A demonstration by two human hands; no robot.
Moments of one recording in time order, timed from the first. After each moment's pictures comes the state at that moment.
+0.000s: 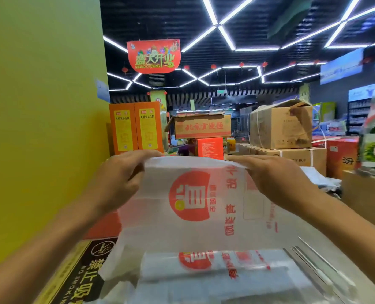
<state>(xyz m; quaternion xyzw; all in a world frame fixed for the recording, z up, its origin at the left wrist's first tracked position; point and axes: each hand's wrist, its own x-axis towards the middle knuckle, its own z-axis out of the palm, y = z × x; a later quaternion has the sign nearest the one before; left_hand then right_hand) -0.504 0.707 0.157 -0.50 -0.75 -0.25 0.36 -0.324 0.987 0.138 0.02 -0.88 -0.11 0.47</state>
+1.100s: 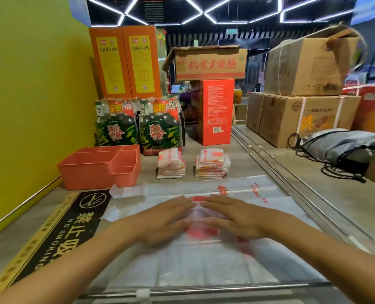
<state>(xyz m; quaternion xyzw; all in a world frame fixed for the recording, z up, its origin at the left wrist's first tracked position) -0.590 0.794 -0.060 -0.58 -0.81 -0.07 -0.07 -0.443 1.010 -0.048 0.04 -0.99 0.13 -0.05</state>
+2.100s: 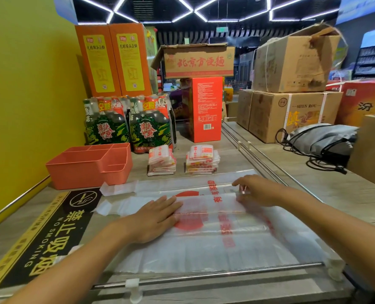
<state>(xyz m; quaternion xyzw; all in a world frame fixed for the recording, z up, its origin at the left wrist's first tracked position) -0.588 0.797 -0.077 -0.50 -0.85 -0.01 -0.14 -0.436 1.102 -0.044 -0.13 -0.99 0.08 -0.01</state>
